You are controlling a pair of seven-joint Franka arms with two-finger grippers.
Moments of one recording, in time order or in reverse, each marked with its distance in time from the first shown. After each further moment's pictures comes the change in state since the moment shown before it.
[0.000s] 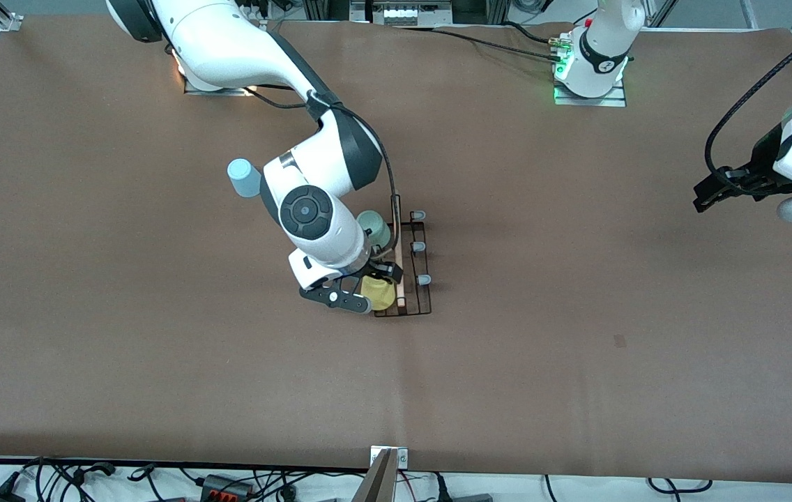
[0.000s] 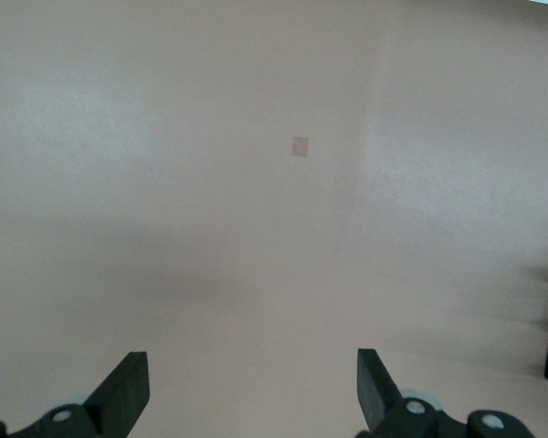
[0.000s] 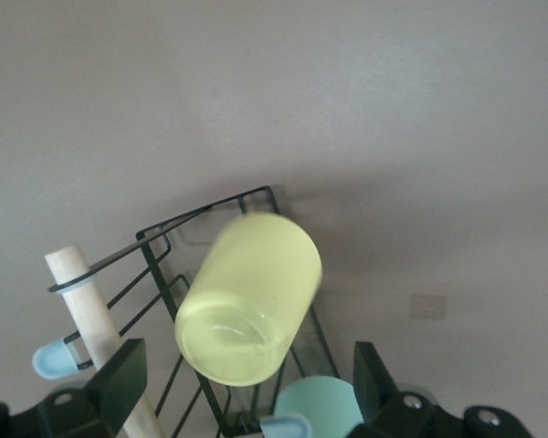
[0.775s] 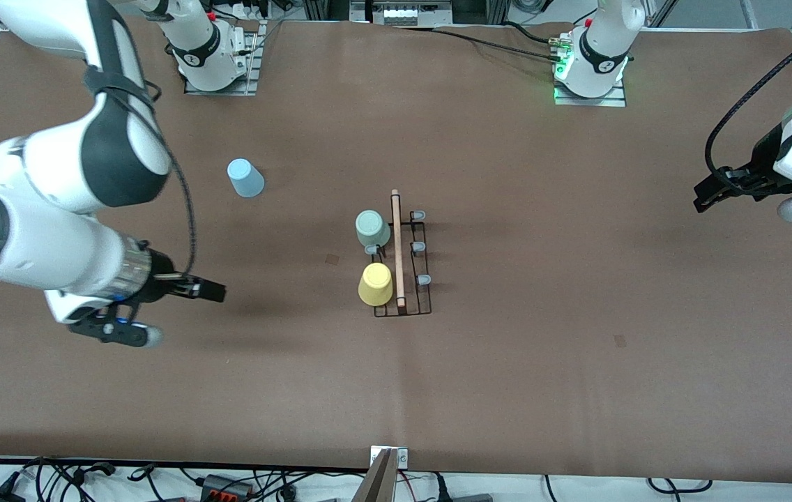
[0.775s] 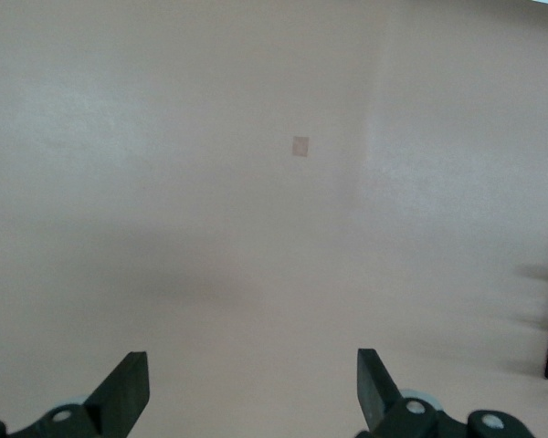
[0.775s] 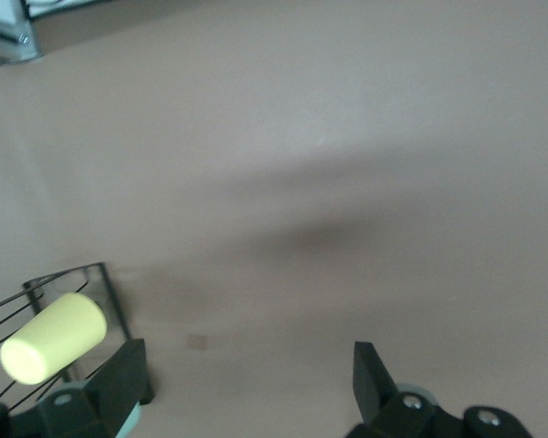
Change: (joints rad) left arm 0.000 0.000 0.000 0.000 0.000 0.000 0.001; right arm -0.382 -0.215 -0.013 0.012 -0.043 -0.284 -0.431
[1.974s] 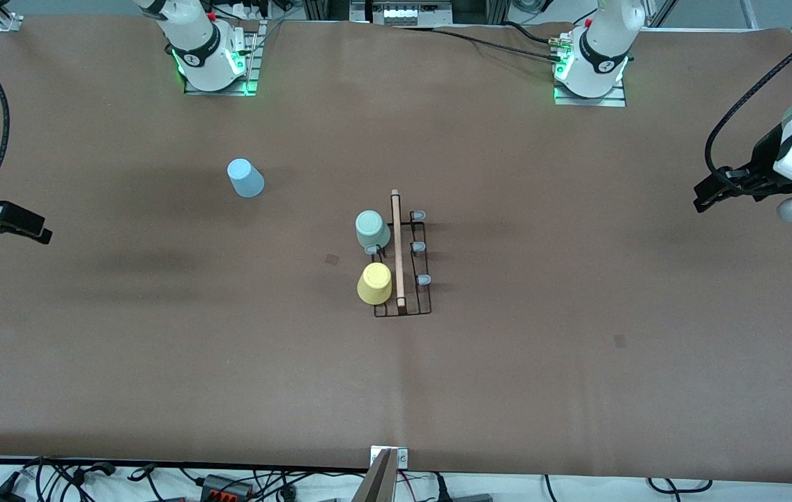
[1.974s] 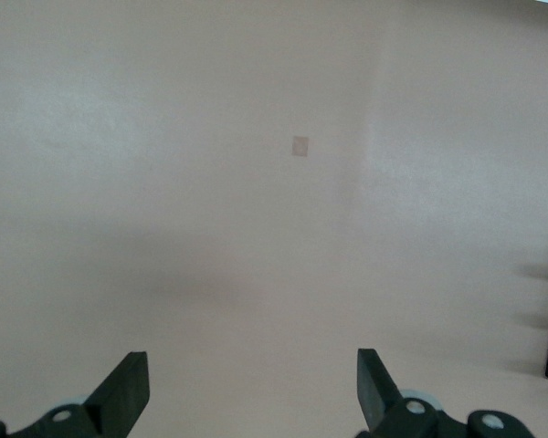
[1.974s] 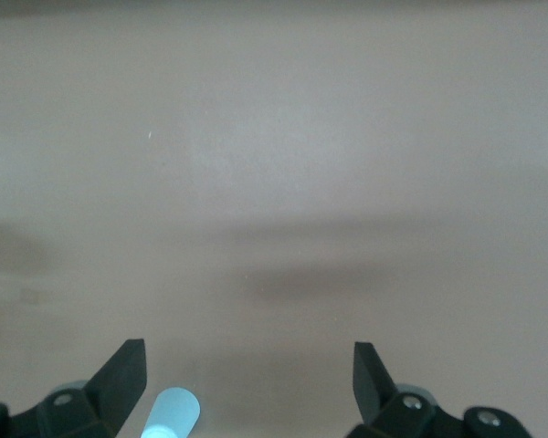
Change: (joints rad) left arm 0.000 0.000 0.000 0.000 0.000 0.000 0.003; right arm -0.255 -0.443 0.023 -0.490 -0.145 0.086 -0.384
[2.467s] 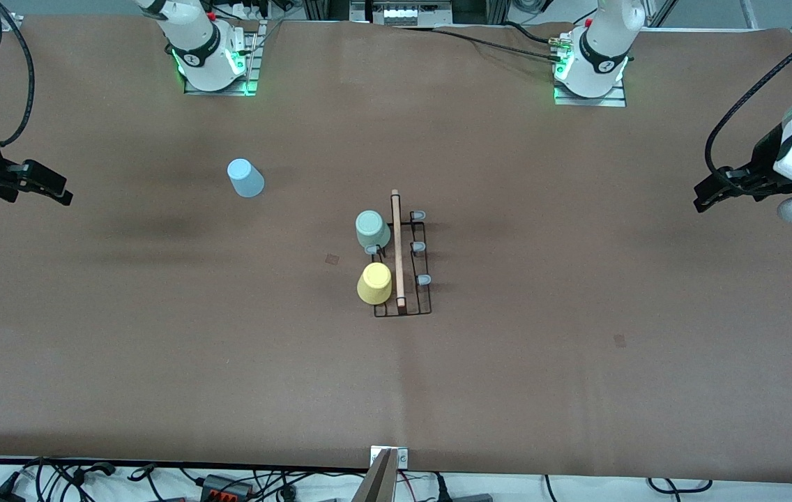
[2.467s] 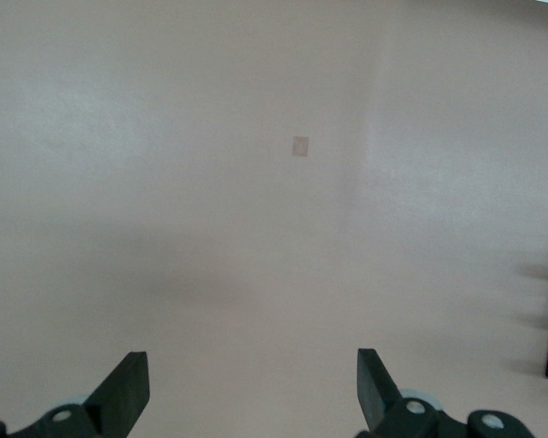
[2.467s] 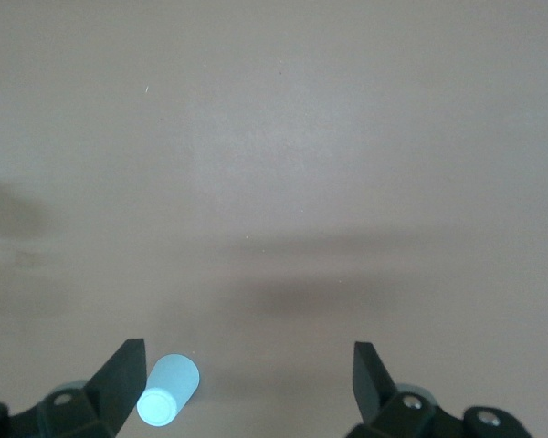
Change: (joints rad) left arm 0.000 0.000 0.000 0.000 0.000 0.000 0.001; right arm 0.000 -0.198 0.001 -0.276 -0.005 0.089 -0.001
